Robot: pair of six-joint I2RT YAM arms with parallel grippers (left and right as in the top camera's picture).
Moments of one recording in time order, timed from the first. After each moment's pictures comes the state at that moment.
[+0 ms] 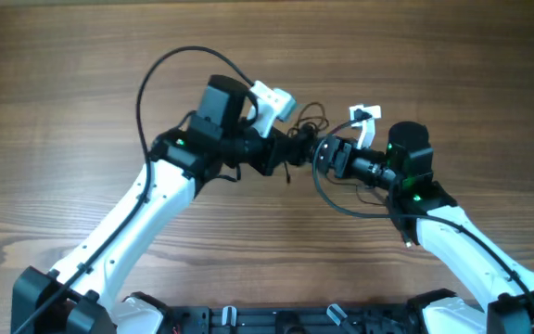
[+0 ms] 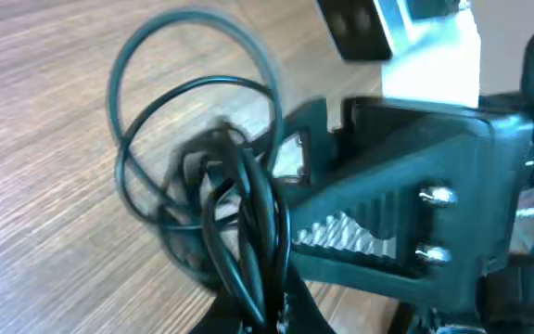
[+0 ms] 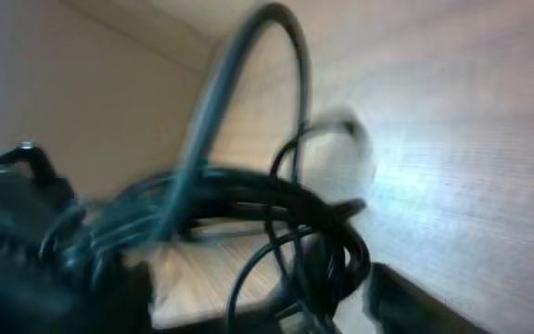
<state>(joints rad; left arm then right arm) -0.49 1.47 1.11 -0.49 0.61 -0.10 0.27 1.33 0.54 0.36 -0.72 0.74</state>
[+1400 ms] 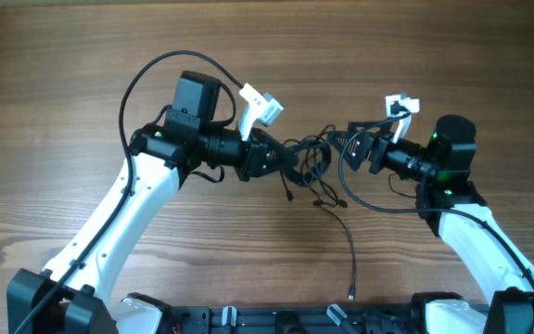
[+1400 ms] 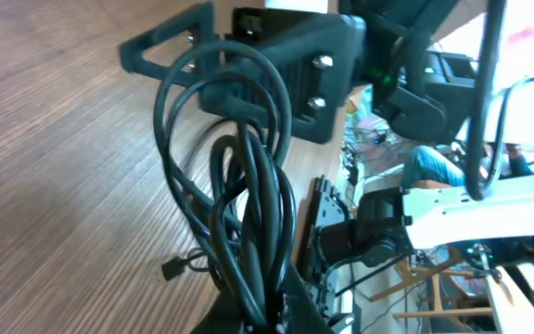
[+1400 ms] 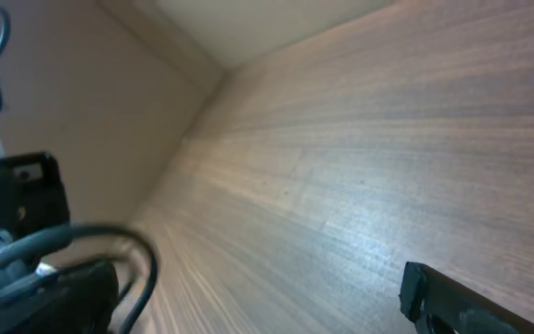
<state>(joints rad) -0.37 1.47 1.11 -0.59 1.06 0.06 0.02 1.33 0.54 0.40 -0.92 0.46</state>
